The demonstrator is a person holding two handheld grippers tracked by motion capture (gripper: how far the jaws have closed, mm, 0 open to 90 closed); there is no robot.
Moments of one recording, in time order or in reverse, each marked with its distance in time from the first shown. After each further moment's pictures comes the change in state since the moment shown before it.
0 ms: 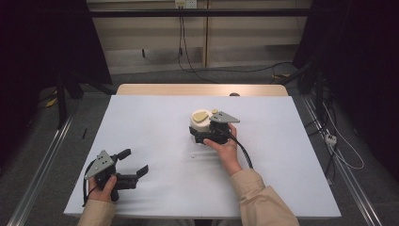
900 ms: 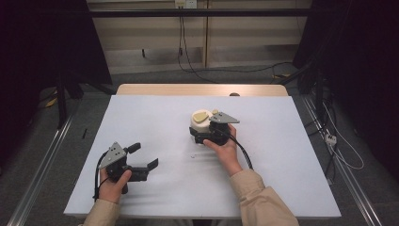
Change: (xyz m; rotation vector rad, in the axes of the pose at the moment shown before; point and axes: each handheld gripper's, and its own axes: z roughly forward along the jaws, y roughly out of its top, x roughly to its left) left arm -0.009 0.017 0.032 0.026 -0.008 0.006; right arm 0.002 -0.001 -0.001 0.012 -0.019 0.003
